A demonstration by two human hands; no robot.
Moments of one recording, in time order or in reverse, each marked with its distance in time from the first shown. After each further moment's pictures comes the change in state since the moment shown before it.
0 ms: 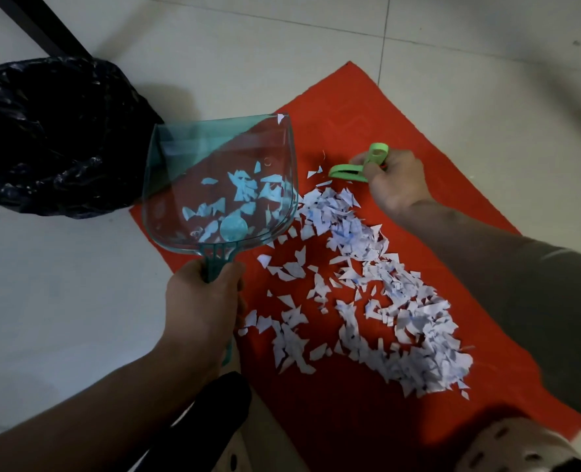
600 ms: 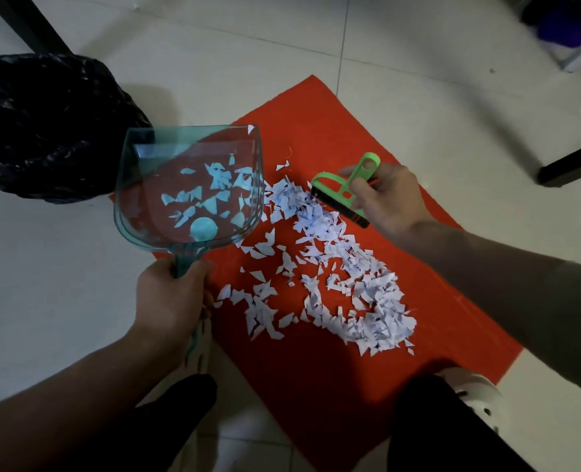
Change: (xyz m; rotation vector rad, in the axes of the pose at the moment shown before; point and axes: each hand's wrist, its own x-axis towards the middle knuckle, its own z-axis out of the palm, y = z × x) left_hand -0.032 -0.029 -0.022 -0.015 -0.014 0.064; right_hand -0.103 -0.015 -0.060 -0.008 -0.004 -0.086
